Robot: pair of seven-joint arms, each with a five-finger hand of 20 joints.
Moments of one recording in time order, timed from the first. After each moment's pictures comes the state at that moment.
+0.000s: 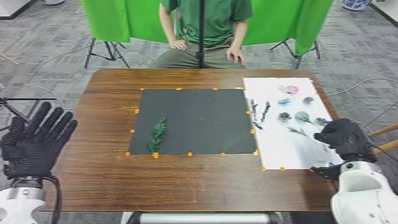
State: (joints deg) left arm 134.6 -51.1 -104.8 -118.2 2.2 -0.3 25.9; right arm -118.3 -41.2 86.9 -118.2 -113.6 26.6 34.7
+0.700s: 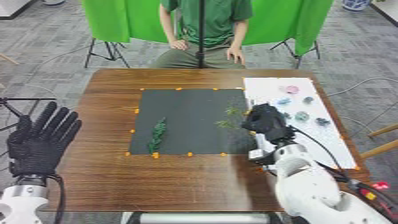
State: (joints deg) left arm 133.3 -50.4 -103.6 -117.8 2.1 0.3 24.9; right arm -90.6 -46.0 54.8 -116.4 -112.4 22.3 31.5
